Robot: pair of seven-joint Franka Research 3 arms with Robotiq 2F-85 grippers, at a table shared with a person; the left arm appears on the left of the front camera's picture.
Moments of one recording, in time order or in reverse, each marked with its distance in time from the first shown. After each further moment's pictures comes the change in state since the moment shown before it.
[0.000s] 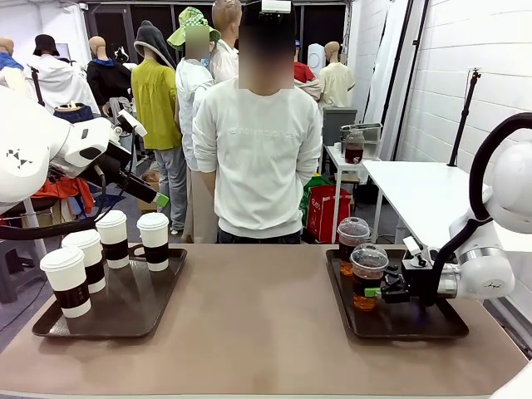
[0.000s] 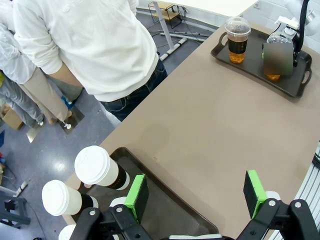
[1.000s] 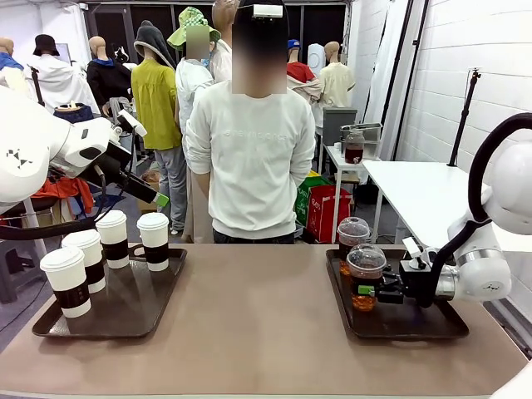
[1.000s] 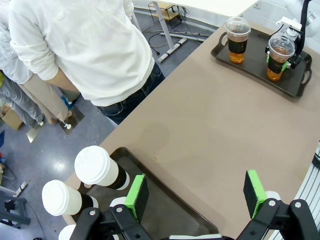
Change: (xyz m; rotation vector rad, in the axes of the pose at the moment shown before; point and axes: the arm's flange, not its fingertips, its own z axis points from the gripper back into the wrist) left arm 0.000 0.000 0.000 0.000 0.000 0.000; right arm -0.002 0.007 -0.009 0.034 -0.046 0.060
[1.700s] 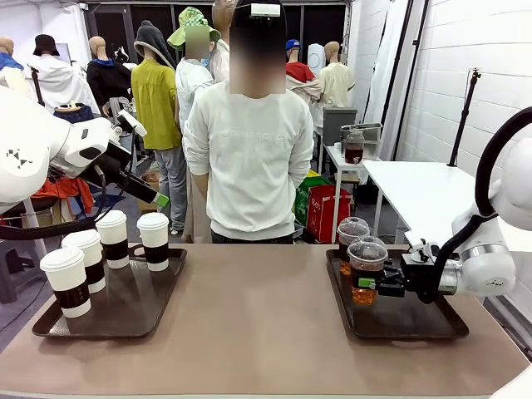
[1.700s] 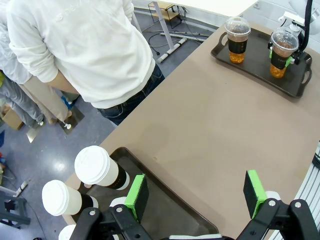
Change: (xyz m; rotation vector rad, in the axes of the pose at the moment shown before) left arm 0.000 0.000 0.000 0.000 0.000 0.000; right arm 0.023 0.009 -0.001 0.000 -0.021 -0.016
